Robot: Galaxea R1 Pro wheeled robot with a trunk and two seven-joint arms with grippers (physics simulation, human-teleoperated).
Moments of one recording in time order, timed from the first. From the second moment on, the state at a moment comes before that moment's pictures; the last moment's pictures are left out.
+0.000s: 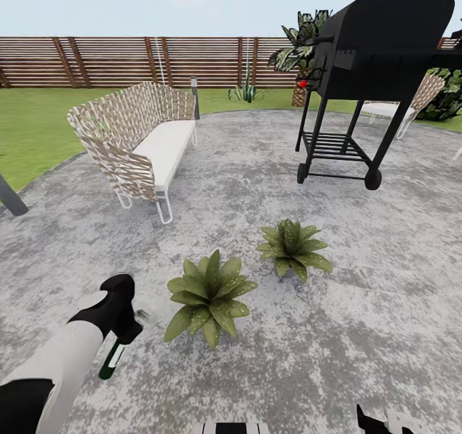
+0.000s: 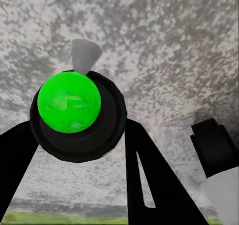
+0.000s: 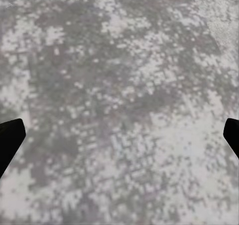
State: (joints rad) left arm -0.87 0.11 -0.02 -0.59 -1.26 0.98 -1.19; right arm -0.41 -0.21 0.15 -0.03 -0.47 -0.54 0.01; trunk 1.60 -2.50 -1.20
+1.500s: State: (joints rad) left arm -0.83 0.10 -0.02 -0.62 -1.10 0.75 -1.11; right arm -0.41 -0.21 0.15 -0.03 -0.47 -0.54 0.01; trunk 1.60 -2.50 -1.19
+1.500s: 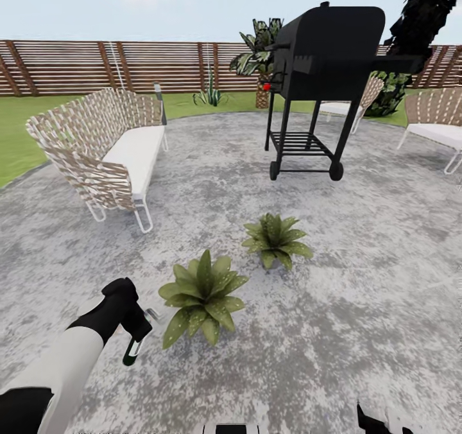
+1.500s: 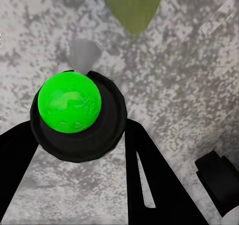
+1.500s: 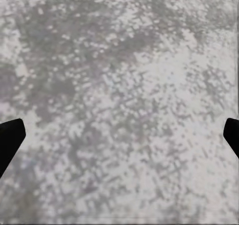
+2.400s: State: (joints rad) left arm -0.83 0.10 0.03 -0.63 -1.09 0.74 -1.11; right arm -0.41 -0.21 0.15 -0.03 -0.47 -0.54 0.01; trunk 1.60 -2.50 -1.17
